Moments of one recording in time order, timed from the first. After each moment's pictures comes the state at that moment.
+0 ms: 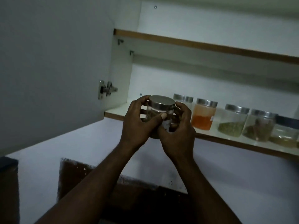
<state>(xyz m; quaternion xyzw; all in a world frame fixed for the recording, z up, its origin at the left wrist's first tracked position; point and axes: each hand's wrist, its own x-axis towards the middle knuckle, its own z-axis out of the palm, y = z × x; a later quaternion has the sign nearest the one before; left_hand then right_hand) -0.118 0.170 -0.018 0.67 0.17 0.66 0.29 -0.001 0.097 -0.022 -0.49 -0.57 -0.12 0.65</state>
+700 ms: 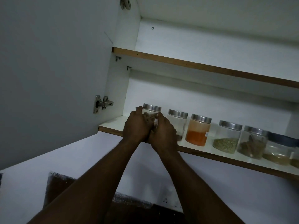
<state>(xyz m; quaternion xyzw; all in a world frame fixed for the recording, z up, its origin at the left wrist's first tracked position) -0.072 0.253 0.020 0.72 0.40 0.55 0.16 0.017 0.177 0.014 -0.67 -0.58 -0.21 0.43</state>
